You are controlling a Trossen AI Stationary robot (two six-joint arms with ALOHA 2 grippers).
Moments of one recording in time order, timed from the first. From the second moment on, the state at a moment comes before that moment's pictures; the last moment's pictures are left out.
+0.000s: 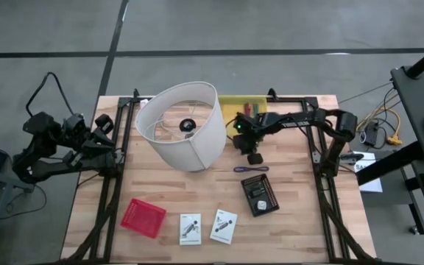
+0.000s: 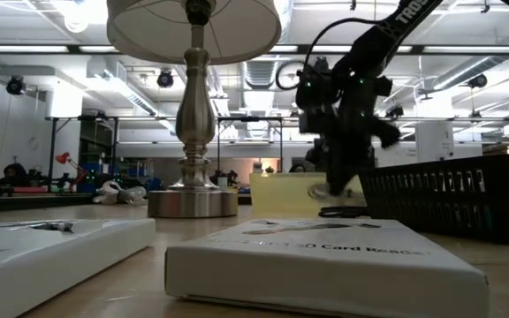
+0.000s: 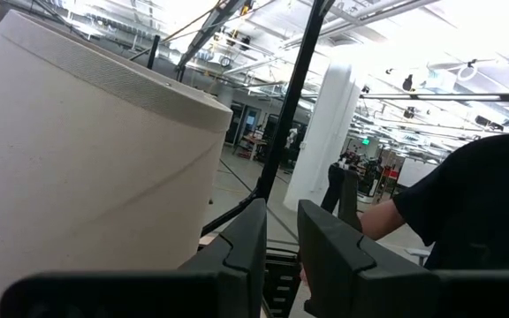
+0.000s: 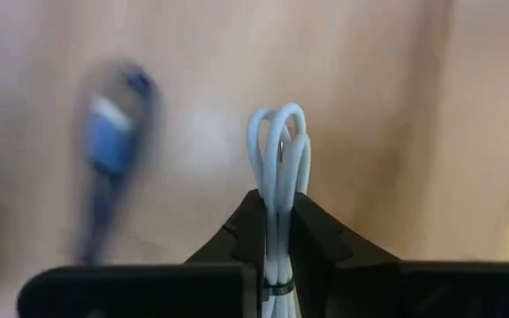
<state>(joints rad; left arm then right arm) 0.21 0.23 0.79 -0.35 0.46 -0.41 -0.36 1.79 1.06 -0.56 -0.32 -0.51</state>
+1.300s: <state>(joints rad) 0.21 0.23 0.79 -0.35 0.46 -0.41 -0.74 1.74 1.08 -0.15 -0.29 0.77</state>
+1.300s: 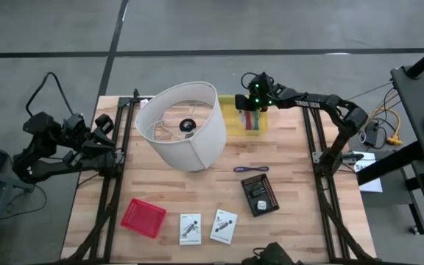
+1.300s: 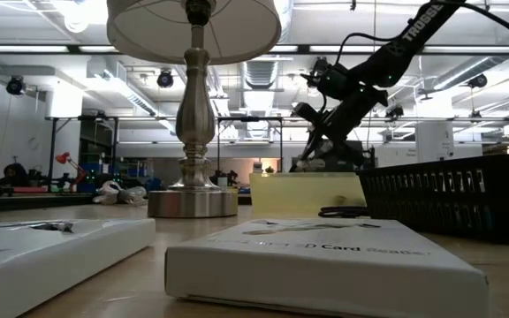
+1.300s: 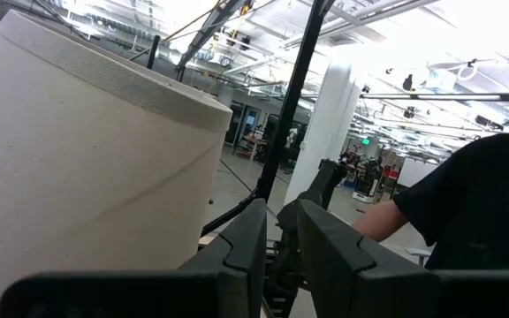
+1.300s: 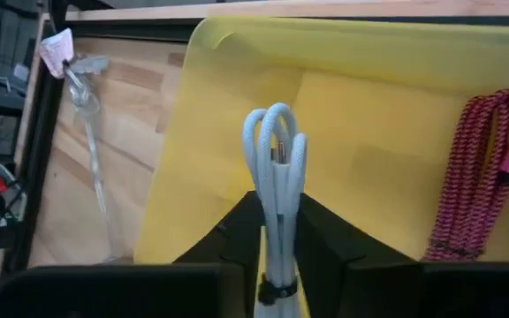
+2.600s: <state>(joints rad) 0.21 0.23 0.79 -0.35 0.46 -0.41 -0.29 1.65 1.07 -0.80 -0.39 -0.32</state>
